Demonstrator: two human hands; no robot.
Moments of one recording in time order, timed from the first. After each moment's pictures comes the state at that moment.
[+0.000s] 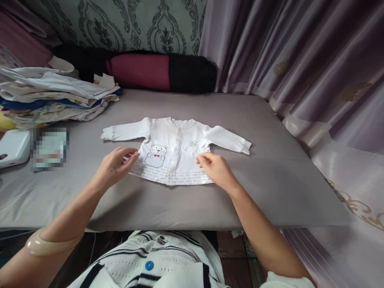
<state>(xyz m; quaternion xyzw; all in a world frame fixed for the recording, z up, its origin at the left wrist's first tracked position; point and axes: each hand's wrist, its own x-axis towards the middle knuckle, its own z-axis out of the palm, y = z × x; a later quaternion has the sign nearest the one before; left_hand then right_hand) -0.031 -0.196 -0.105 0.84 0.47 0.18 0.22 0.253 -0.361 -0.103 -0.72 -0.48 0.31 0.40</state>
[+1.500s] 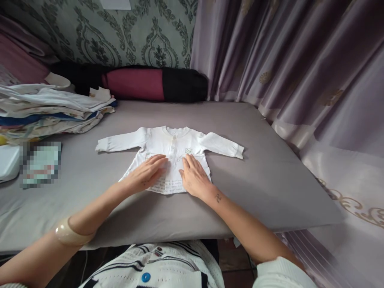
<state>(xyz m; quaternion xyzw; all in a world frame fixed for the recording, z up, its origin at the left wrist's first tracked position) 0.031 -0.203 -0.128 0.97 0.14 0.12 0.13 0.216 -0.337 -0.127 -0.74 -0.66 0.06 0.07</state>
